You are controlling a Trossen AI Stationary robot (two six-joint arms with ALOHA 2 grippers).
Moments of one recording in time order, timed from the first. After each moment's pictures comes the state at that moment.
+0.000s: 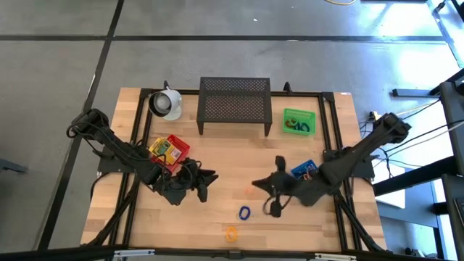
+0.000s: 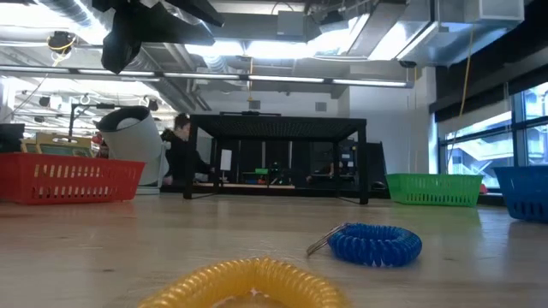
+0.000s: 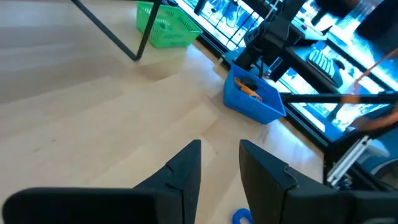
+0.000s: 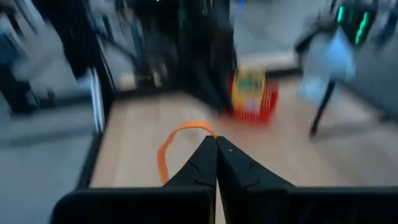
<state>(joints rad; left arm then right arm) -0.60 1.42 0.79 0.08 -0.91 -1.04 0.66 1.41 1.01 -0.01 0.73 0.37</state>
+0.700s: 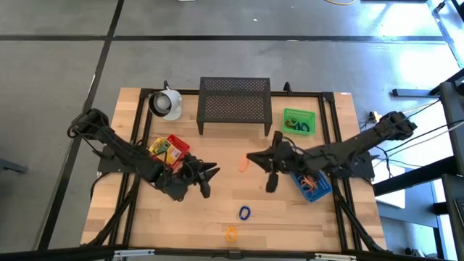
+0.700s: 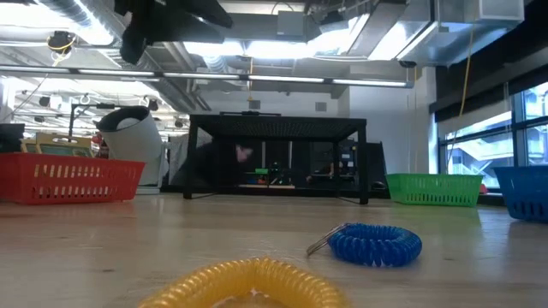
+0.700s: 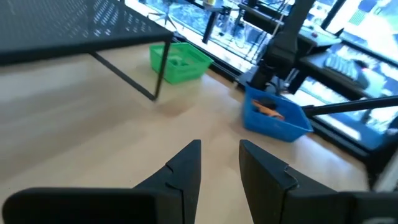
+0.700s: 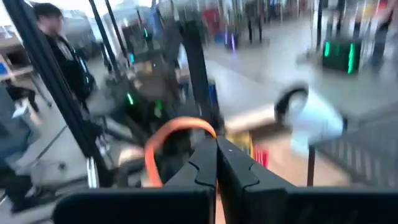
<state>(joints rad) -0.56 1.42 0.79 0.14 -0.98 -0.81 0.46 1.32 1.01 0.26 0.61 0.25</state>
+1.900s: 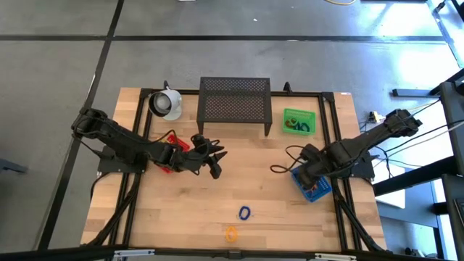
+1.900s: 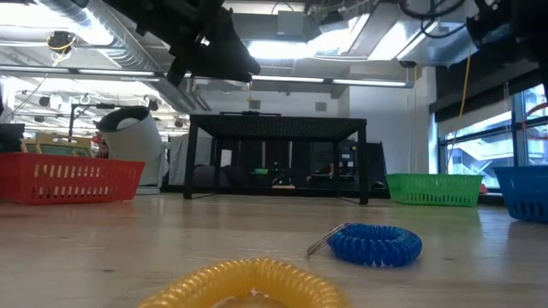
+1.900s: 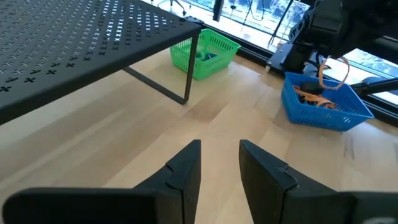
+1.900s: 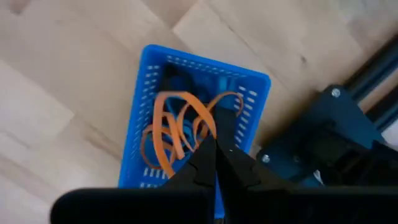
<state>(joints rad) -0.27 1.42 0.79 0.13 -0.70 -0.56 0.50 1.21 1.00 -1.40 0.10 1.28</state>
